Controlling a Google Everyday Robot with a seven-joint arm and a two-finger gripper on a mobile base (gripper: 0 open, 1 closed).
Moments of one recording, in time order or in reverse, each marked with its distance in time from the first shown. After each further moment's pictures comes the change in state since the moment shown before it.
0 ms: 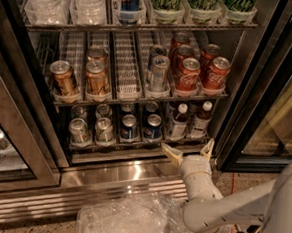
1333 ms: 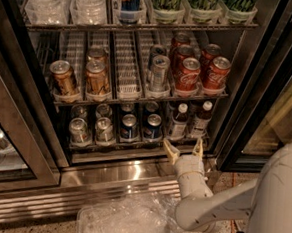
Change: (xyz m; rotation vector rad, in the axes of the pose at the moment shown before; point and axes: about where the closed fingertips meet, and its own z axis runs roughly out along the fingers) arm 0.010 0.016 0.011 0.012 -0.022 0.038
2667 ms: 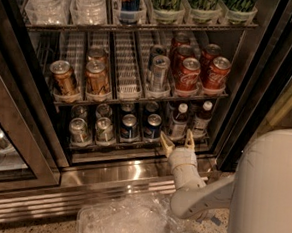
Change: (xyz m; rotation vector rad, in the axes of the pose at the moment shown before) arm 0.005 0.017 0.035 -0.040 -0.043 0.002
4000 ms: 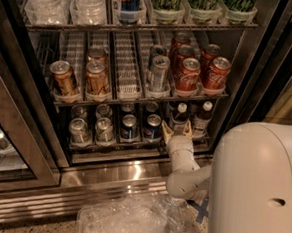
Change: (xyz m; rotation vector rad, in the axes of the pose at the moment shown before) arm 0.011 -0.009 0.064 0.042 -0.015 -0.025
